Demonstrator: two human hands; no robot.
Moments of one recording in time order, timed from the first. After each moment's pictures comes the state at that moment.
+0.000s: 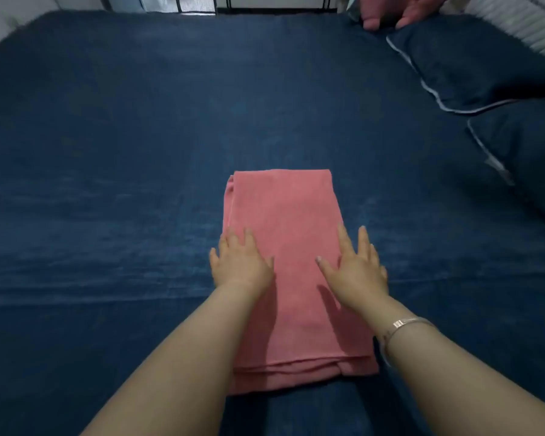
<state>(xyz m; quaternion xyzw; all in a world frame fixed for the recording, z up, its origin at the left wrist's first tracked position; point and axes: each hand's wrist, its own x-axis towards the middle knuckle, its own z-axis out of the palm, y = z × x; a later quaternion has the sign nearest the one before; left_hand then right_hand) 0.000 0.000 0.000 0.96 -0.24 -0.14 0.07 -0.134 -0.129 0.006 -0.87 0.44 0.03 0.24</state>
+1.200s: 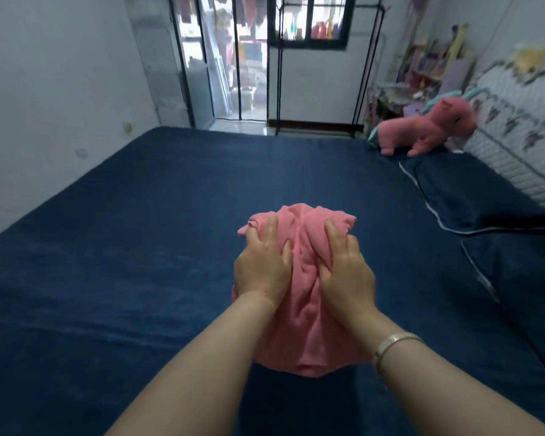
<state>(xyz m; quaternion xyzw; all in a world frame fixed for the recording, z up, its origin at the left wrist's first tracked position) -0.011 0.040 0.277 0.93 -0.22 0.07 0.30 -0.094 -0.068 0.266 -0.91 0.24 -0.26 0.21</state>
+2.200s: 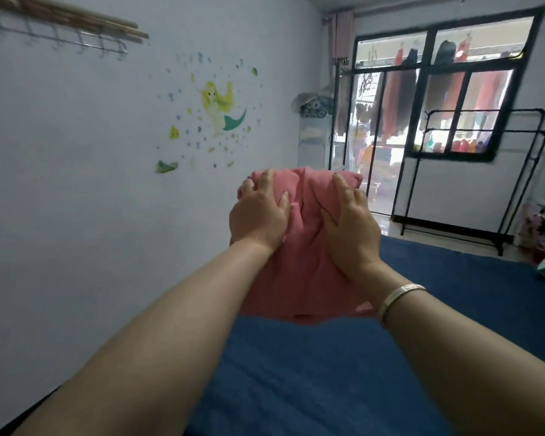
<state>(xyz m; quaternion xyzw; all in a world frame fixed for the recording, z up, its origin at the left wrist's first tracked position) 0.111 0.497 0.645 0.88 -0.09 0.37 0.30 0.070 0.354 0.628 -0.86 -0.01 -0.42 0.28</state>
